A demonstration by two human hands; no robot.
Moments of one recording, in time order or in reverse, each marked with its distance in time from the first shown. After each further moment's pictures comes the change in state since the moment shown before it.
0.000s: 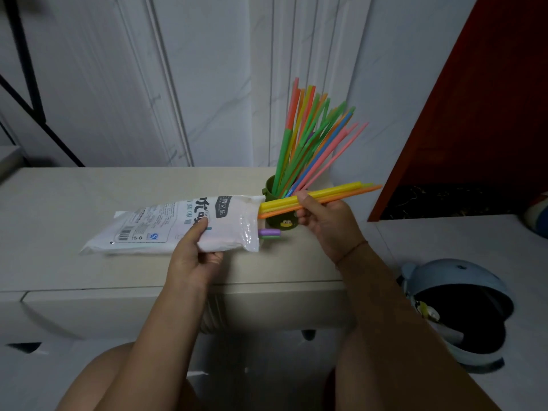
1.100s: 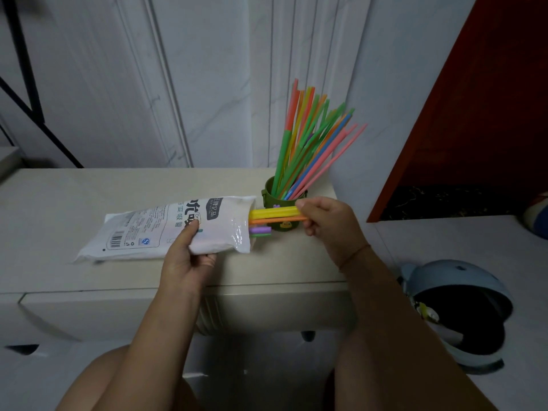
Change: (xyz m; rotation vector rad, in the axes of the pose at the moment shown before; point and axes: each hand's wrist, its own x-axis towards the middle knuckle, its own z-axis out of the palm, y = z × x) left_hand 0.001 0.007 -0.007 -0.011 -0.025 0.007; right_hand -0.005 -0.002 -0.007 -0.297 -0.014 -0.051
